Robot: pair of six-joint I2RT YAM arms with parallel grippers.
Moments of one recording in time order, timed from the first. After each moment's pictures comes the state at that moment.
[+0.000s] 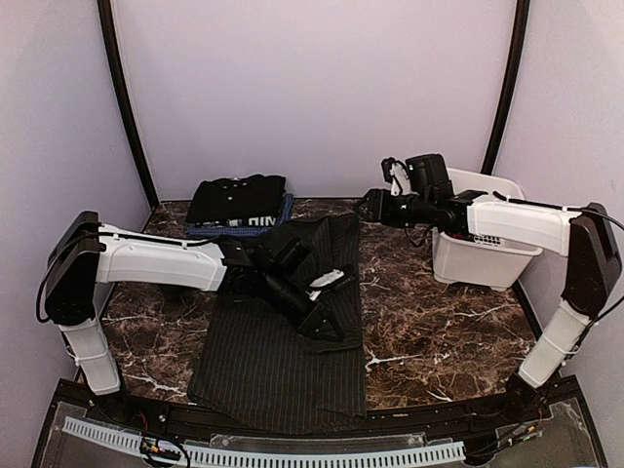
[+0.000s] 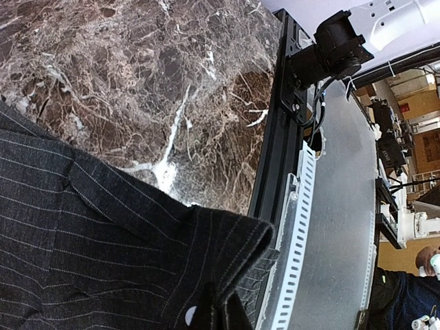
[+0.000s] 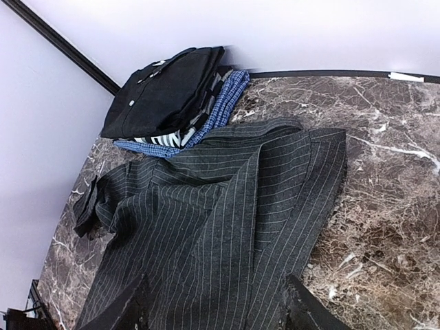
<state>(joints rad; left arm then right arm) -1.00 1.81 1.24 -0.32 0.66 -0.25 0.57 1.66 1.25 -0.10 -0.19 0.48</state>
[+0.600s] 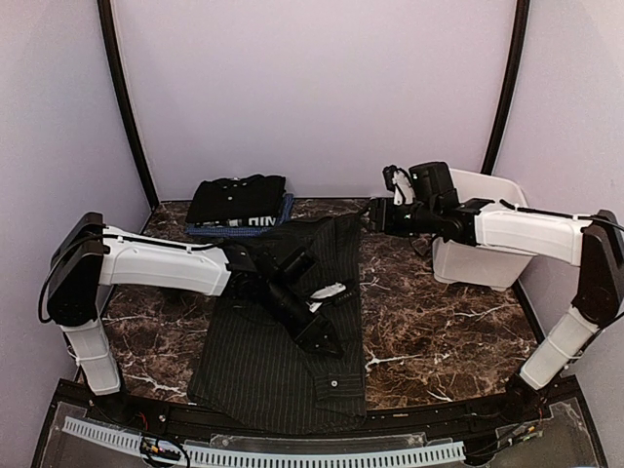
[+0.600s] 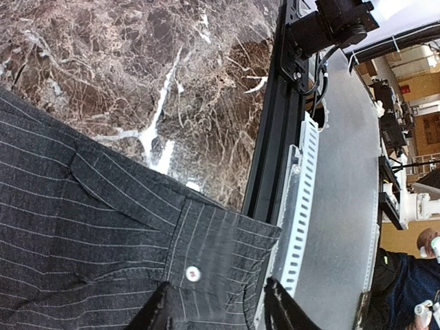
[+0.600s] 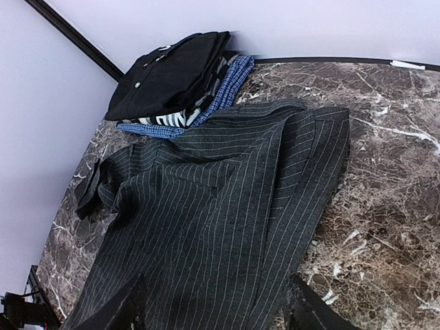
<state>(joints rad) -1.03 1.83 1.24 -0.40 0.67 -0.19 0.60 1.58 1.16 -0.10 -0.18 0.48</state>
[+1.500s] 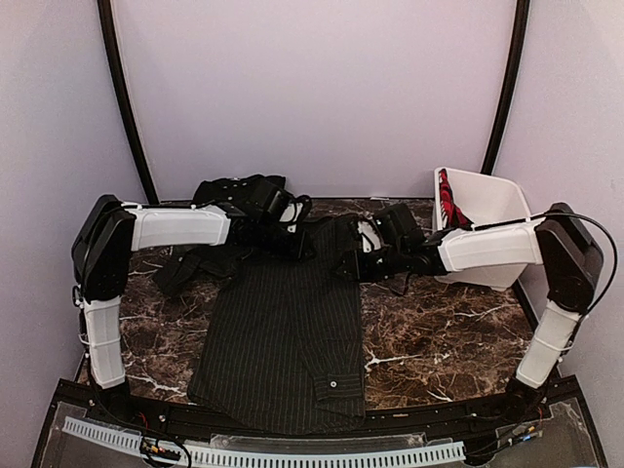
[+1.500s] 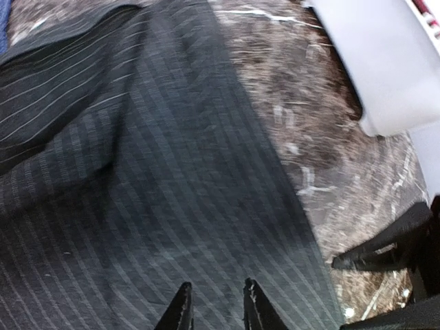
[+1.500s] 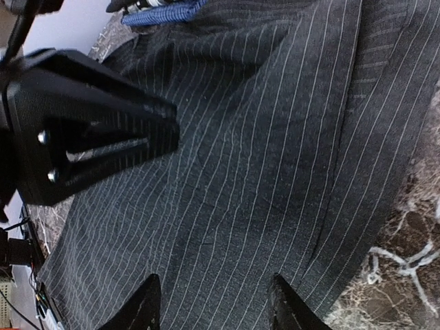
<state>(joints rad) -0.71 2.00 1.50 -0.29 0.19 -0.41 0.73 1.74 1.06 -0.03 -0.28 0.48</state>
